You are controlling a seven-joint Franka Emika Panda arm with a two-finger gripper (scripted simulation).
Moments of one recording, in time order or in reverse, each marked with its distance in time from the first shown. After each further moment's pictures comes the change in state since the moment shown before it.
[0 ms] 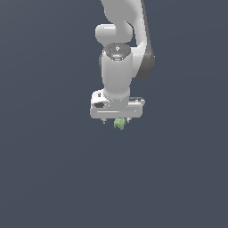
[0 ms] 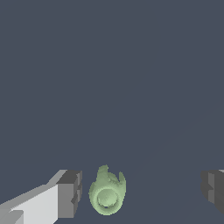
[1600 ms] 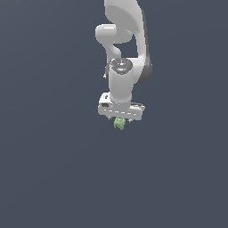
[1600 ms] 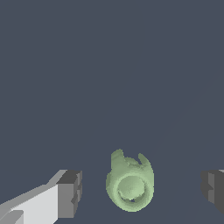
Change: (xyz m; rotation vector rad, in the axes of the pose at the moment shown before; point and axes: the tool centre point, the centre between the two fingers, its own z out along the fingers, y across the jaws) arm -0.052 -0.021 0.057 0.010 -0.039 0.228
